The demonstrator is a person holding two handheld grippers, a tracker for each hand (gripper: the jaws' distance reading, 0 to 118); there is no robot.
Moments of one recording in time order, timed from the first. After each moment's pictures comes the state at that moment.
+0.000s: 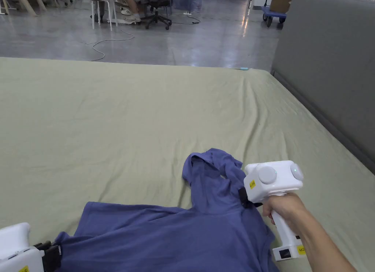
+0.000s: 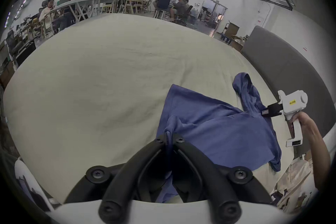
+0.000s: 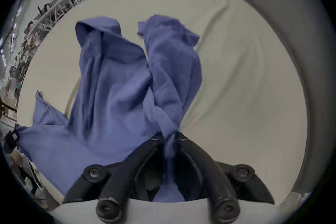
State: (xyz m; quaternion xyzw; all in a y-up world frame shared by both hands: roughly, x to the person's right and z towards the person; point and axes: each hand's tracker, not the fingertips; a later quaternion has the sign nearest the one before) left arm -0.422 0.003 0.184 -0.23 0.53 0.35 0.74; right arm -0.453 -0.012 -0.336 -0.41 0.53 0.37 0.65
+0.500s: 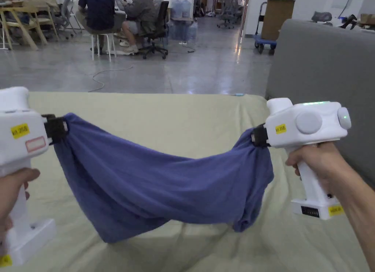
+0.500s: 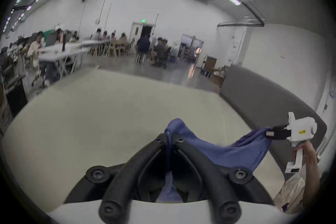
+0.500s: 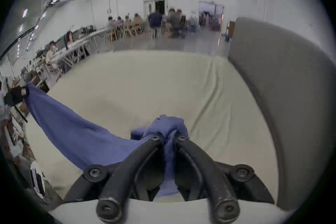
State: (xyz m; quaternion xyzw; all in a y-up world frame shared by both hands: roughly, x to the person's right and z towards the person) left arm -0.541 0.240 0.145 -0.07 0.51 0.20 0.83; right arm -0.450 0.227 -0.340 -0.22 0.62 0.23 0.72
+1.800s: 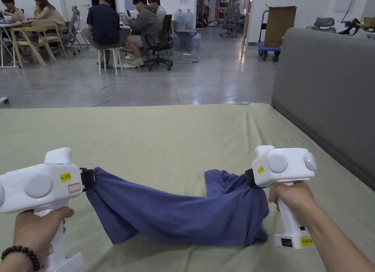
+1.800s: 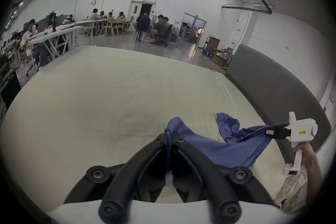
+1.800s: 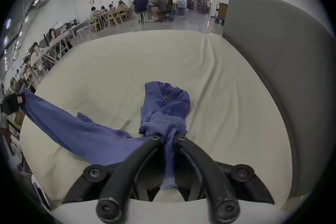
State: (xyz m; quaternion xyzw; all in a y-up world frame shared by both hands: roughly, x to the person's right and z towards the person) left arm -0.596 0.119 0.143 -0.17 0.49 0.28 0.81; right arm -0.476 0.101 -0.332 -0.33 0.56 0.24 0.72
